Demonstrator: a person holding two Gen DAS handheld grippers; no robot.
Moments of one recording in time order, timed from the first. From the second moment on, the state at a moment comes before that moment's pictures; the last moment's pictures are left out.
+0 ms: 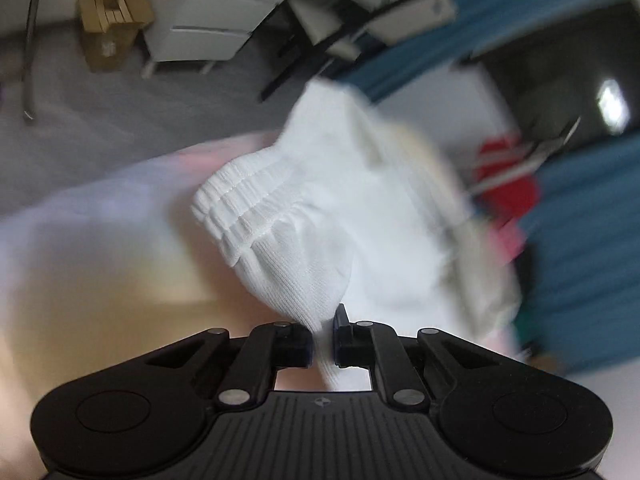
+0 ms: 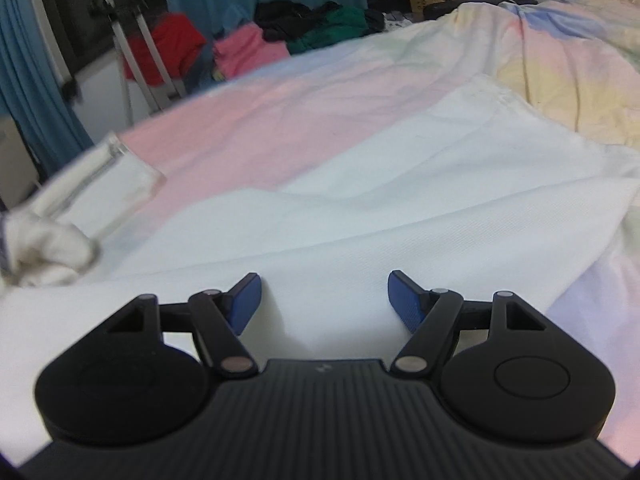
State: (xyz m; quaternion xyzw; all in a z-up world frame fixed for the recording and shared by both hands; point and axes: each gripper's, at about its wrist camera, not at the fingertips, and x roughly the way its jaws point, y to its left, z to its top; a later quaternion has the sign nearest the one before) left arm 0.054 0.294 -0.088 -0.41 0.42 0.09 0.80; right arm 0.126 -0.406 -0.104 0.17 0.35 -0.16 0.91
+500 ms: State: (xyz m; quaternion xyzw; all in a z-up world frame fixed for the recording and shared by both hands) left arm 0.062 0.210 -0.040 -0.10 0.45 0.10 0.88; right arm 0.118 -0.395 -0.085 0.18 0.33 -0.12 0.92
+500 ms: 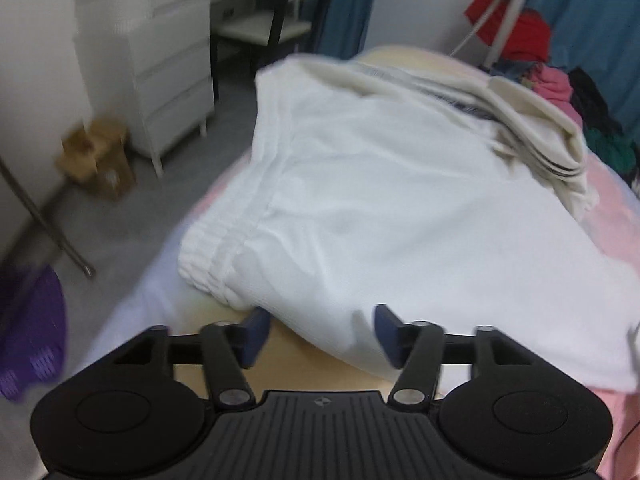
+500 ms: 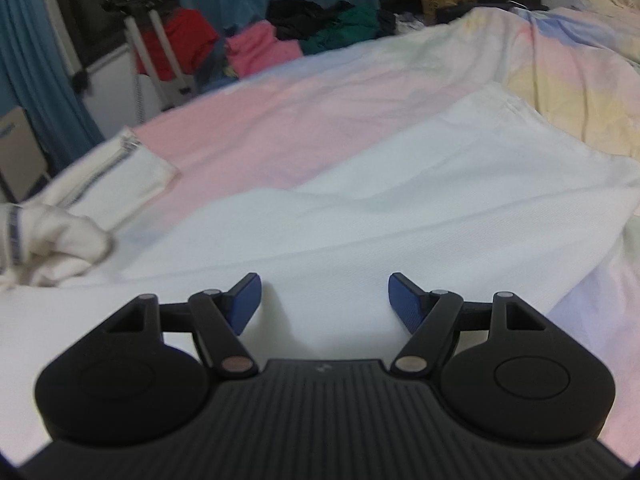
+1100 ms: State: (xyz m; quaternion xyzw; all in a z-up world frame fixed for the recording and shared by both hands) left arm 0.109 0.035 -0.019 -0.08 0.27 -0.06 0.96; right arm 0.084 -0.362 -0.030 0.17 0.23 0.00 0.96
